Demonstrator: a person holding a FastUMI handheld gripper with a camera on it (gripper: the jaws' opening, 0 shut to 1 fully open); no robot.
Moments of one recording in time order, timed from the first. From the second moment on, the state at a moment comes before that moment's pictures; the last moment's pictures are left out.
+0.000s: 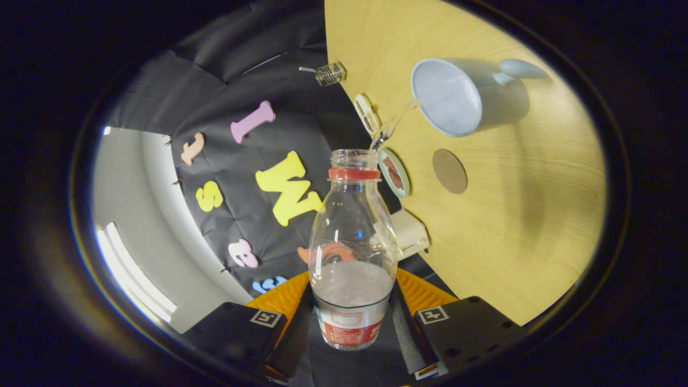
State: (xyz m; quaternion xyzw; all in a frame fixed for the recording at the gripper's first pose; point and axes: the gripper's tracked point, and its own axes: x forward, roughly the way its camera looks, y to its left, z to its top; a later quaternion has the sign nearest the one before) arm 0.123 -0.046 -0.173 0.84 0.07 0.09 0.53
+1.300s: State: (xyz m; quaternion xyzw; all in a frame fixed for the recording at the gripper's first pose) arm 0.127 -0.074 -0.150 0.89 0.03 0.10 0.44
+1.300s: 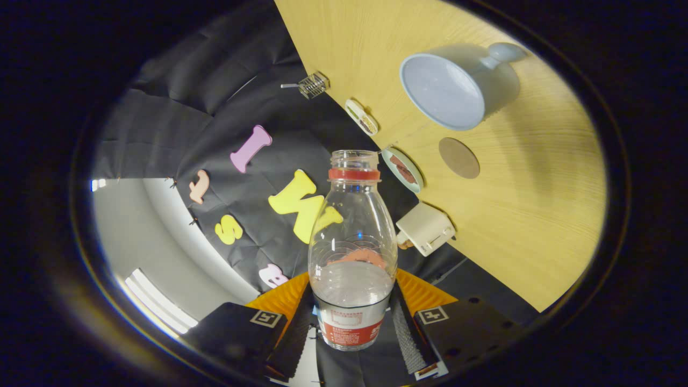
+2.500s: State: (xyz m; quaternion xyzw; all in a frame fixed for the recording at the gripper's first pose) arm 0.114 -0.072 -0.160 0.61 0.10 0.03 0.78
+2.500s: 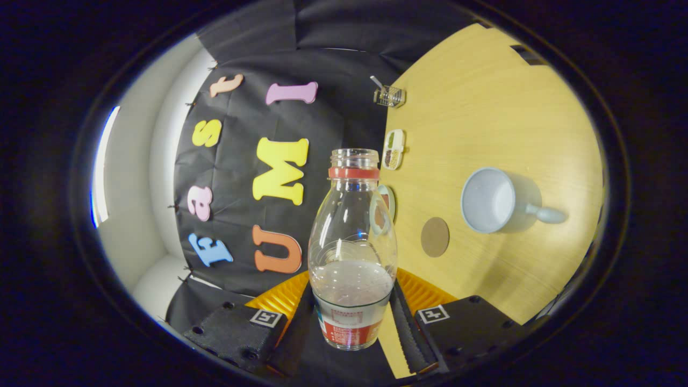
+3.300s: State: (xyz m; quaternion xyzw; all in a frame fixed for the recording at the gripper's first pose) arm 0.139 -0.048 -0.085 0.12 0.07 0.06 0.99
